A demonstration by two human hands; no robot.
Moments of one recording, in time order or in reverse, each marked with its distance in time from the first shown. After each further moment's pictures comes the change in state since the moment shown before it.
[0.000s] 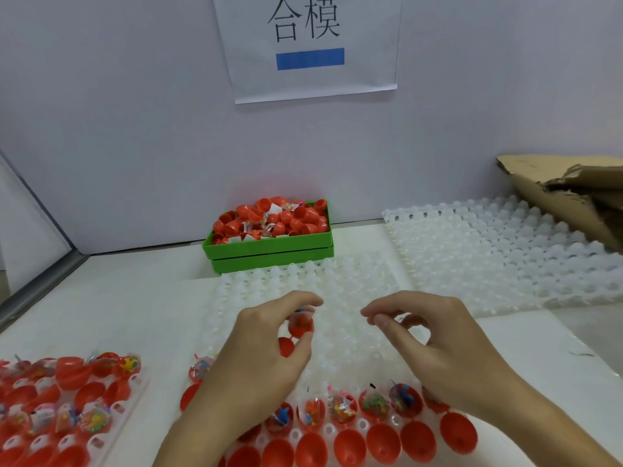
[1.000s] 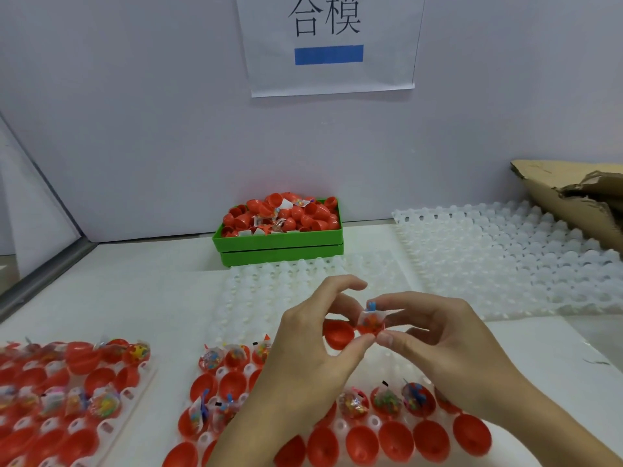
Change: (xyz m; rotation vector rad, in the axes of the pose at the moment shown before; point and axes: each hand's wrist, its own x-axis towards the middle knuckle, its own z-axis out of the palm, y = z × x) left_hand 0.000 0.017 0.027 -0.260 0.049 0.067; right_hand 0.000 -0.004 0.007 0.320 -0.095 0.141
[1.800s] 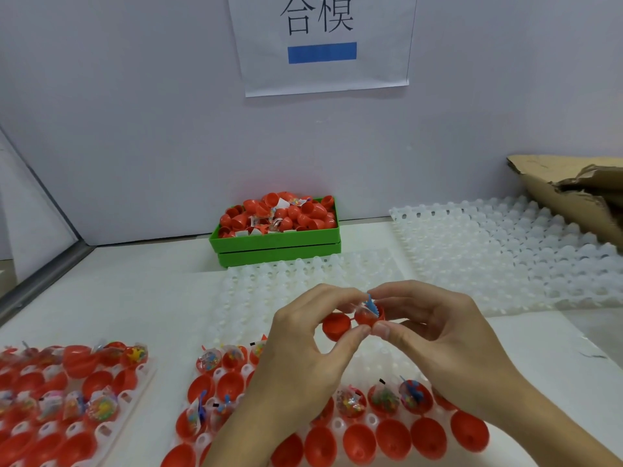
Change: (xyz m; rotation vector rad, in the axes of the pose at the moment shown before) left_hand 0.002 0.002 -0.001 0.003 0.050 0.078; right_hand -0.002 -0.005 0.003 0.081 0.049 -0.086
